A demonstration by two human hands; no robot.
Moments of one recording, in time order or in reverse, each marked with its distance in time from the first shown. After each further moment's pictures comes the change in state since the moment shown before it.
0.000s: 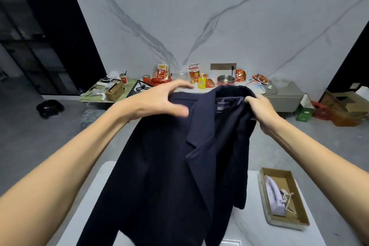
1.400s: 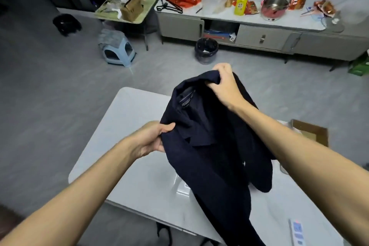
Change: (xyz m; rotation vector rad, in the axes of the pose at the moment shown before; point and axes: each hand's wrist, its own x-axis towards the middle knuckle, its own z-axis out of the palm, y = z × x) left_hand -0.100 -0.199 0.202 -1.017 0.192 -0.950; right_hand 0.007 0.174 0.186 -0.352 -0.482 -0.431
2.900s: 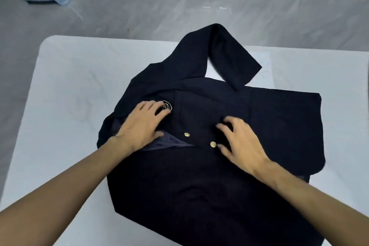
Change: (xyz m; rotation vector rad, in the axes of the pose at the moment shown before) left_hand 0.435 -0.217 -0.177 1.802 0.063 0.850; right_hand -0.094 0.384 0.279 -0.697 -0.267 0.047
